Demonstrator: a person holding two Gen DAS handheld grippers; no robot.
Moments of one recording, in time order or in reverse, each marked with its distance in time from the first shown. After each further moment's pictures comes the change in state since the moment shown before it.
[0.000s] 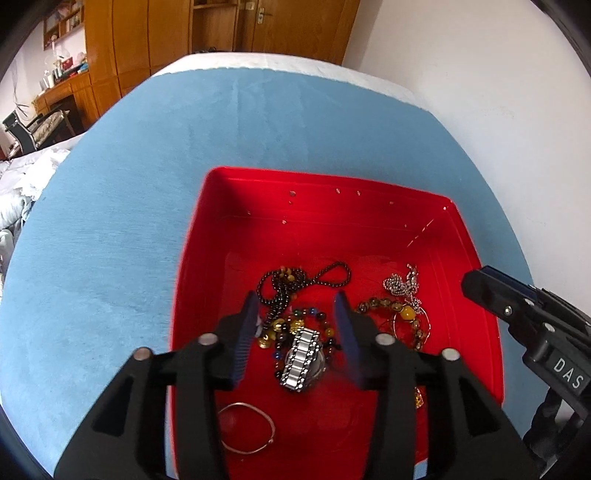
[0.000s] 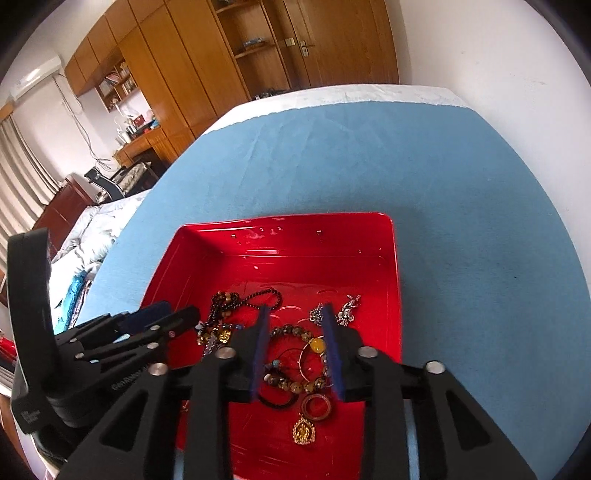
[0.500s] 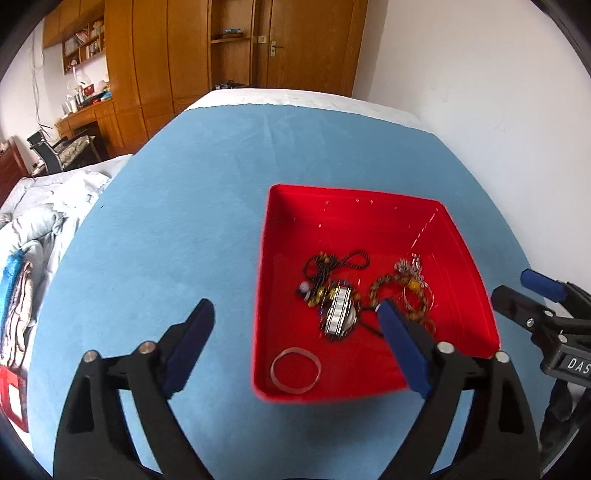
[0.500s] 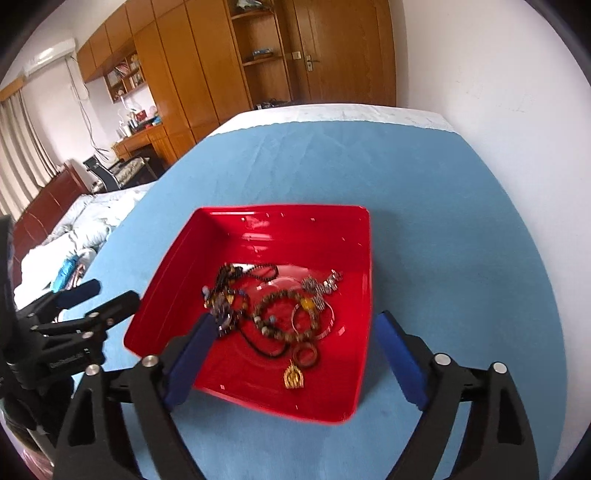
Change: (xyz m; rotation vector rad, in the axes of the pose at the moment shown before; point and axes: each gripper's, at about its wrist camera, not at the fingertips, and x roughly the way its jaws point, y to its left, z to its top) left arm -0.080 0.020 -0.041 0.027 -0.112 0.087; right arm -0.058 0.017 -0.038 -0.083 -0.045 -0.082
